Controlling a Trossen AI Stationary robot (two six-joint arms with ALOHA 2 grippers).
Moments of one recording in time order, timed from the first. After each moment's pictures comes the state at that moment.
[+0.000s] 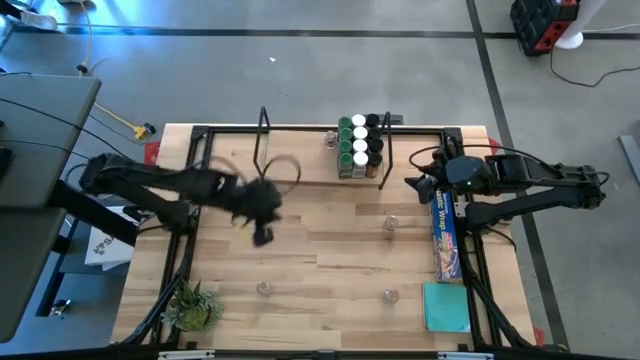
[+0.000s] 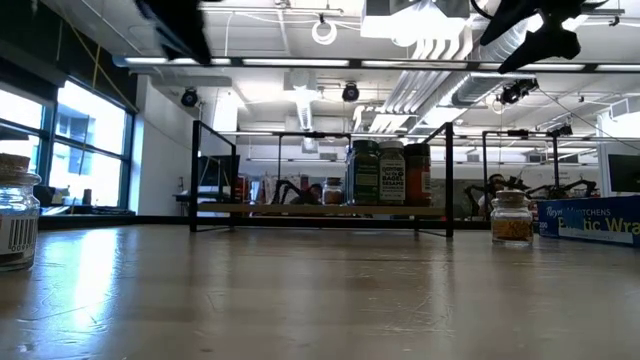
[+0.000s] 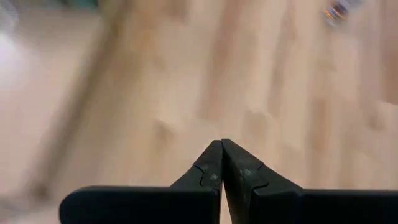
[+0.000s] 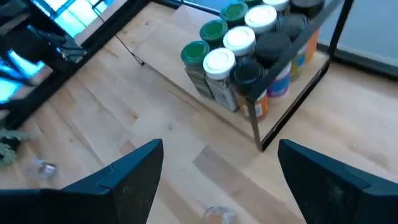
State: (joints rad) left arm -0.10 1.27 1.12 -0.77 -0.13 -0.31; right arm 0.03 0.80 0.99 -0.94 0.43 0.80
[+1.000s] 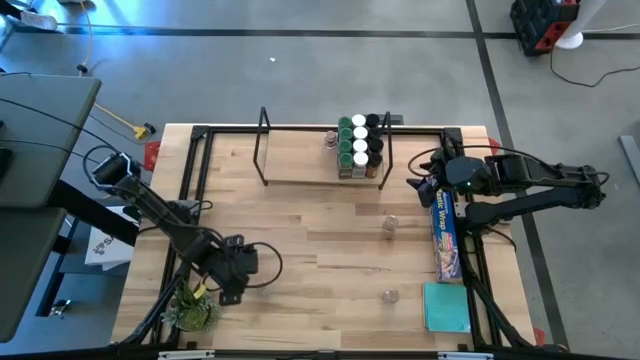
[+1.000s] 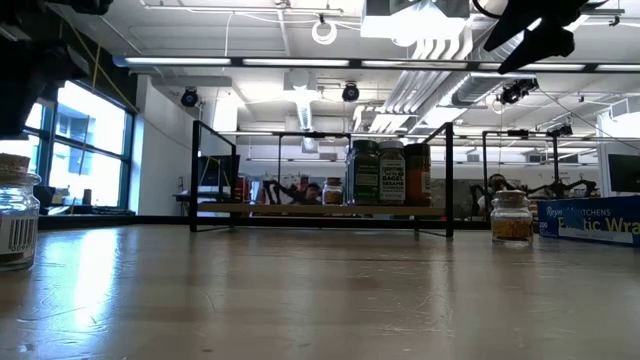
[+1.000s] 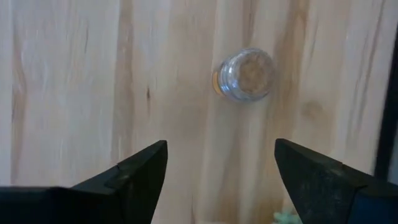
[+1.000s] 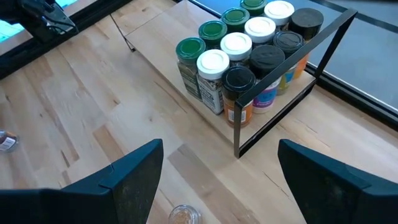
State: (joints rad) left arm -0.68 1.39 0.96 -0.84 -0.12 -0.77; right arm 0.03 0.80 0.99 -0.96 0.46 0.60
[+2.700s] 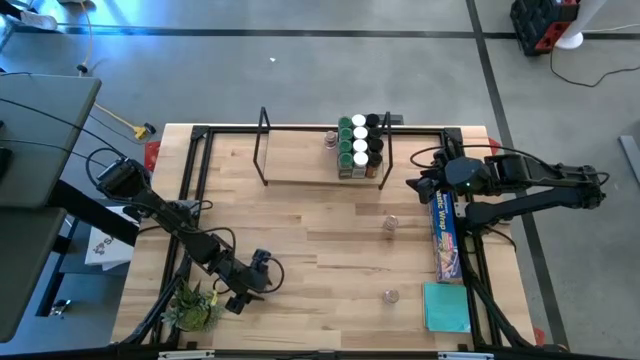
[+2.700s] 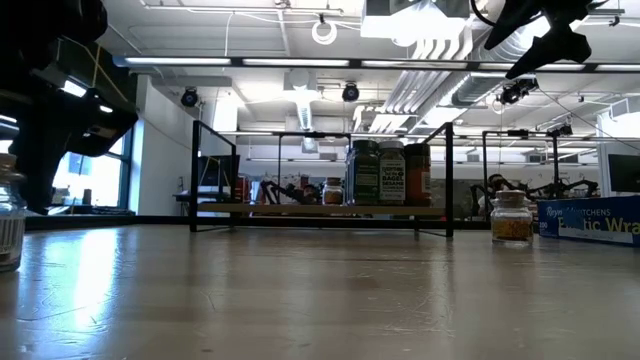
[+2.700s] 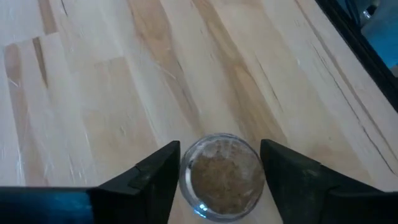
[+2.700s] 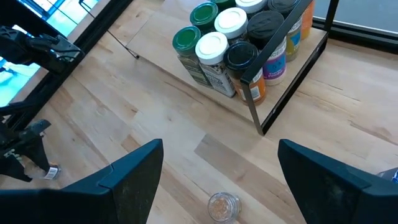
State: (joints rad) left arm -0.67 1.47 0.62 -0.03 -0.11 -0.23; right arm 0.03 0.80 0.99 -0.98 0.41 0.89
